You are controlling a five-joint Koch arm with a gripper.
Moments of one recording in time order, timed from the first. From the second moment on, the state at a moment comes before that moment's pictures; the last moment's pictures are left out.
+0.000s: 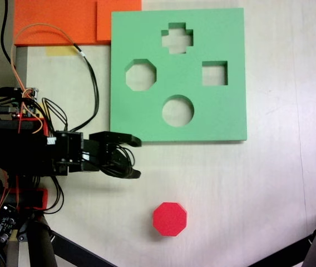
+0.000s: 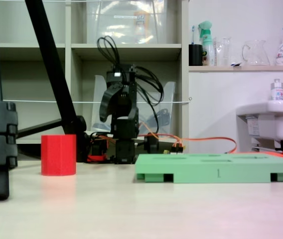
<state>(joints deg) -2.6 128.7 127.0 55.7 89.9</state>
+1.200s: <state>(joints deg) 19.5 80.2 80.4 79.3 78.1</state>
